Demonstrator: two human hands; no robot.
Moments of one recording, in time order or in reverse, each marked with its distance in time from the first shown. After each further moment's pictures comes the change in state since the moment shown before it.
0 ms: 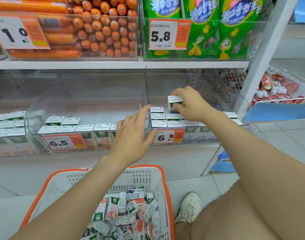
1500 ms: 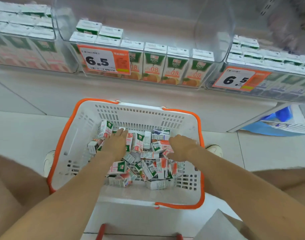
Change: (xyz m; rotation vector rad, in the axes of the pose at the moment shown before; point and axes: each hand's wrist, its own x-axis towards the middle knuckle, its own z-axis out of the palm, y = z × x) left_hand -0.228 -0.218 0.118 0.256 -0.873 -0.506; right_hand -0.150 -0.088 0.288 -0.375 -0.985 0.029
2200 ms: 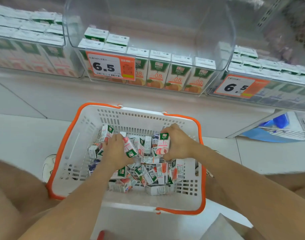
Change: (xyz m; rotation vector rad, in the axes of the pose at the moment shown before) left_hand -0.011 0.001 0.017 -0.288 0.230 -0.082; right_hand 0.008 -0.003 -0.020 0.487 0.187 -0.143
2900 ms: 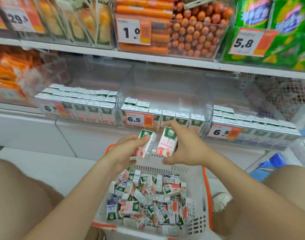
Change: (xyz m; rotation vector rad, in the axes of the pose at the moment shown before) left_hand -0.085 0.067 -0.222 -1.237 -0.142 -0.041; right_hand -0.133 -0.145 -0.130 0.024 0.420 -0.367
